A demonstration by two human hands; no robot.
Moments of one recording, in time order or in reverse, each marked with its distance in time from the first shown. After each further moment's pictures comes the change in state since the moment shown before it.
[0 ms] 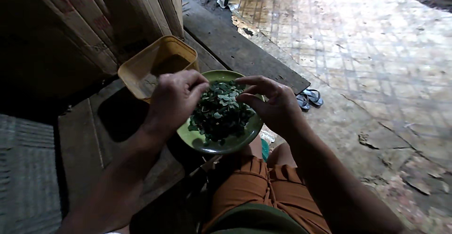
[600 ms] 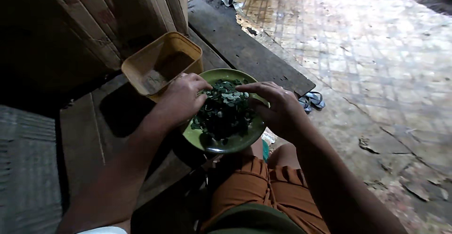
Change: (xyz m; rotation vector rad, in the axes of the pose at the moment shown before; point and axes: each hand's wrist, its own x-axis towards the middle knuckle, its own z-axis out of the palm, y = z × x) left_hand 0.001 -0.028 0.012 0.033 -0.350 -0.017; right_hand -0.003 -0.001 -0.004 -0.166 -0.115 -0.035
